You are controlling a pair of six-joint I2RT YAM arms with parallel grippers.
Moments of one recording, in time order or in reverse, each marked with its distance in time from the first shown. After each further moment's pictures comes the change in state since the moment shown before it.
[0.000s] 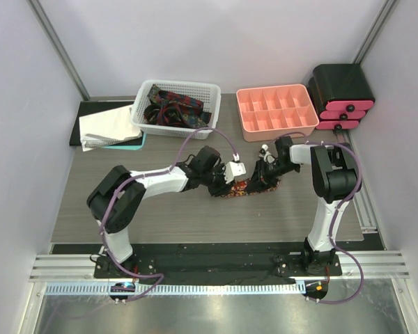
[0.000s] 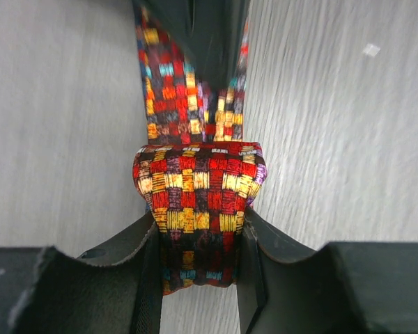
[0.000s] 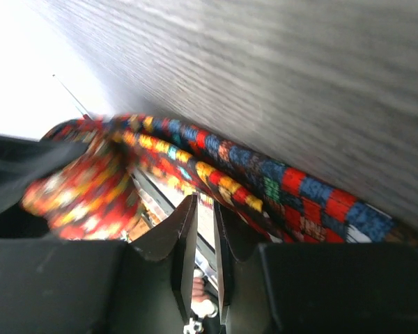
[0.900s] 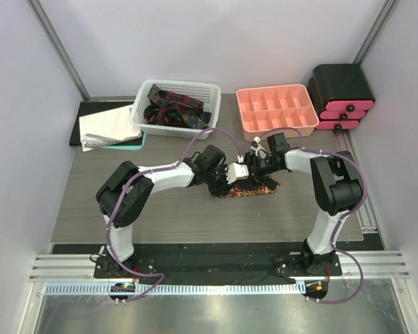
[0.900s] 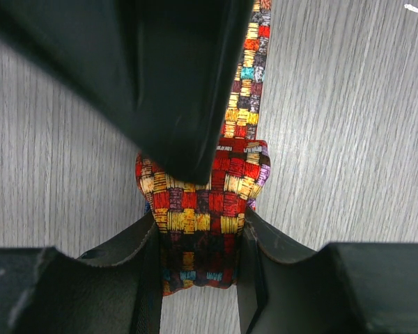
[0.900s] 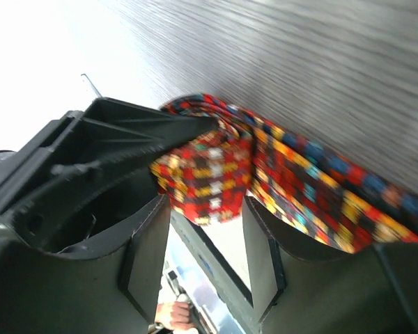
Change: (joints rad) left arm -0.001 0.115 0.103 -0.146 -0.034 0.081; right arm 0.105 -0.151 -0.095 0.269 -0.051 0.176
